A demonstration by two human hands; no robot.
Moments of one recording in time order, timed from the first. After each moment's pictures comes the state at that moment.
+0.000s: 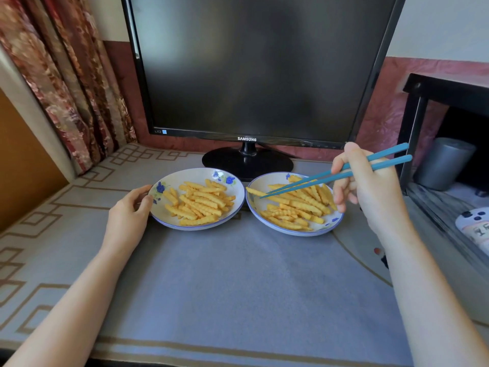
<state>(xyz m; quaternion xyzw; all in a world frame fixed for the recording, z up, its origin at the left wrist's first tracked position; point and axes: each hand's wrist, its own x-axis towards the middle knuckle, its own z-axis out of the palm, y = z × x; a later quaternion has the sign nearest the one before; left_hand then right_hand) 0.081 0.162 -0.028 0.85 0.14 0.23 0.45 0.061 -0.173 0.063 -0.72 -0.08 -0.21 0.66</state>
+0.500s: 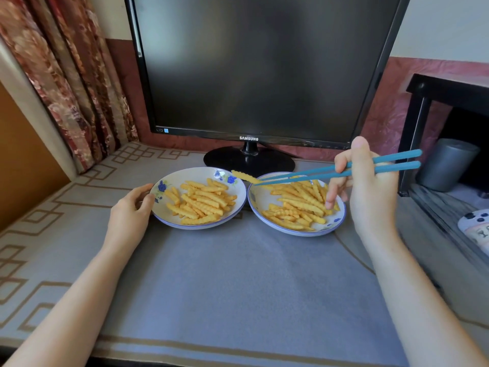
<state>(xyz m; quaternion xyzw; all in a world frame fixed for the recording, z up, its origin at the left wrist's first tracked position) 0.082 0.164 -0.028 0.86 0.13 0.23 0.44 0.051 -0.151 0.059 -0.67 -0.07 -0.29 0.68</state>
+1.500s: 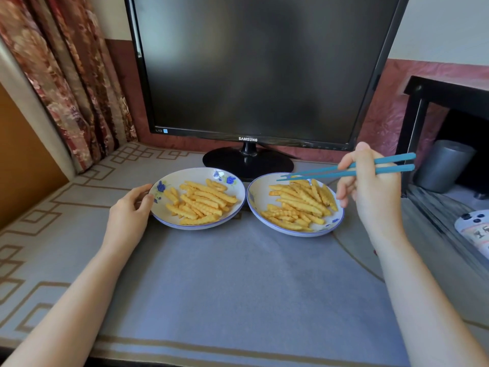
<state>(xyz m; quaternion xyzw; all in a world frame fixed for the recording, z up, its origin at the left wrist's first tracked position) 0.083 0.164 -0.028 0.85 0.13 0.23 0.45 0.067 -0.174 0.051 -0.71 -0.05 -0.31 0.63</state>
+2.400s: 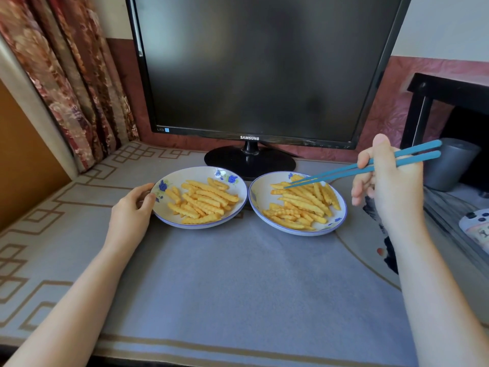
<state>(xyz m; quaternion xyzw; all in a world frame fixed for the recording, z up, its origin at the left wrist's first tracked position) 0.082 0.164 -0.029 0.85 0.14 0.23 0.45 0.063 -0.187 0.061 -0.72 -0.03 -0.31 0.63</state>
